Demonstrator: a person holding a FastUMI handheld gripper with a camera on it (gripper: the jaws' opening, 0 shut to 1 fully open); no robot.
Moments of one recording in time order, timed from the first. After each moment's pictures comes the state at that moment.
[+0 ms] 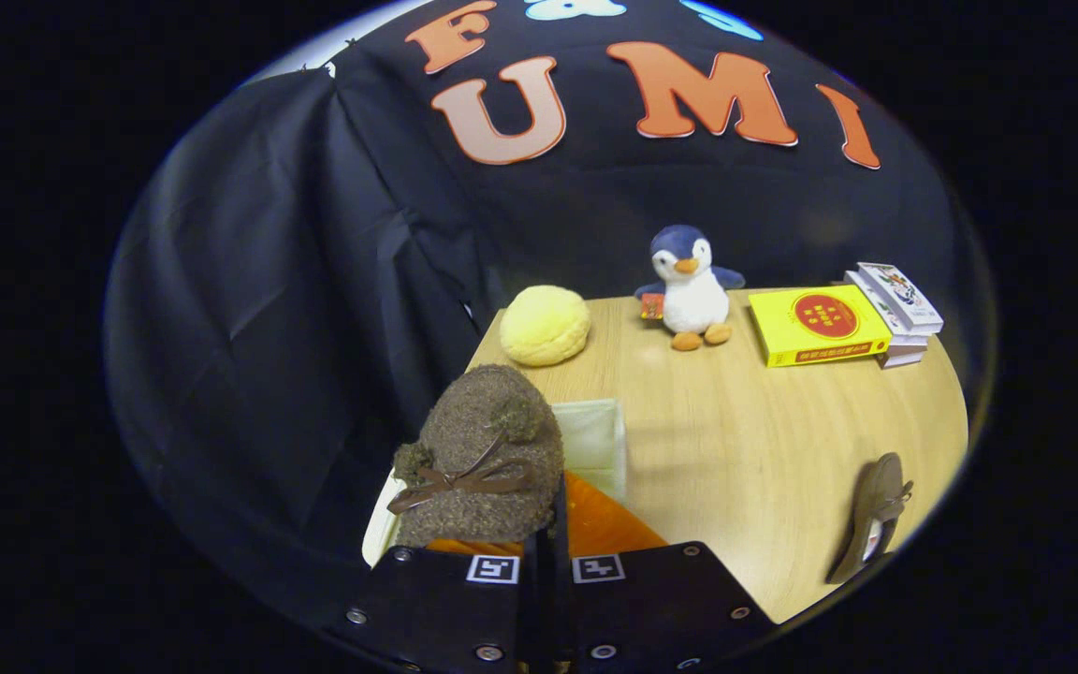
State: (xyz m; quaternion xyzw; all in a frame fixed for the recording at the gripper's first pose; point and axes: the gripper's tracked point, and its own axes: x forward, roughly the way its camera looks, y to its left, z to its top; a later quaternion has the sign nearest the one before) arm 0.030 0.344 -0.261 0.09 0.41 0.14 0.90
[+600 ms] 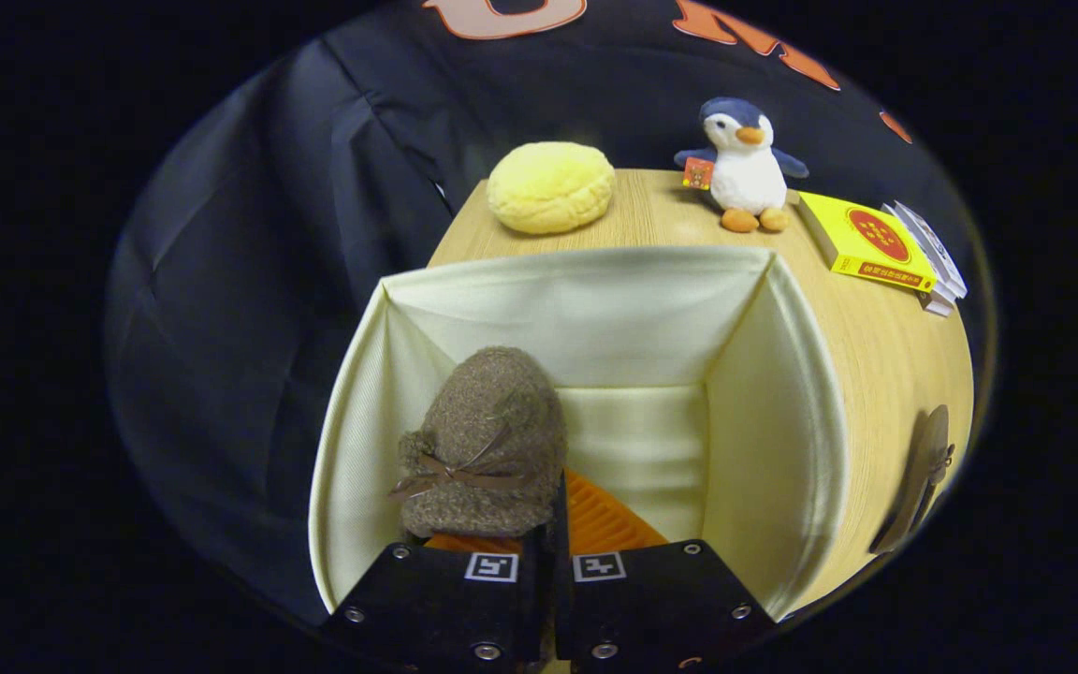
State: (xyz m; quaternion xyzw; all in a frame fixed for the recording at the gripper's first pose) arm 0.015 0.408 -0.381 0.06 0.56 0.13 0.81
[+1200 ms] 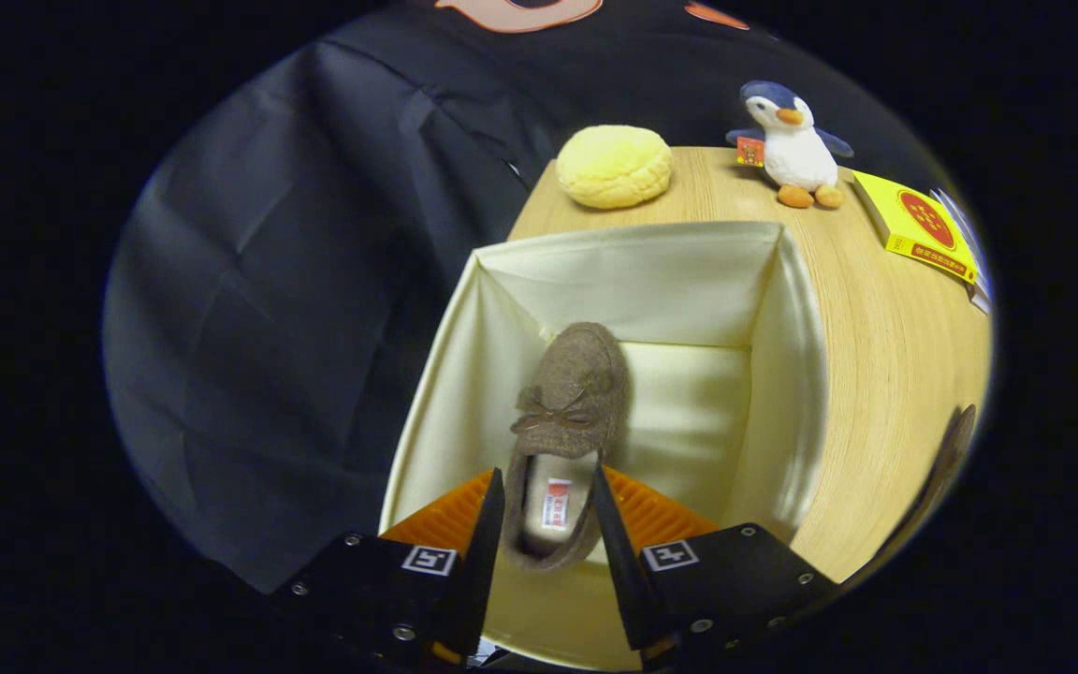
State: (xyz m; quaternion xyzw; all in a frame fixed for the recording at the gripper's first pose) arm -0.023 0.391 -0.309 0.13 0.55 0.27 0.78
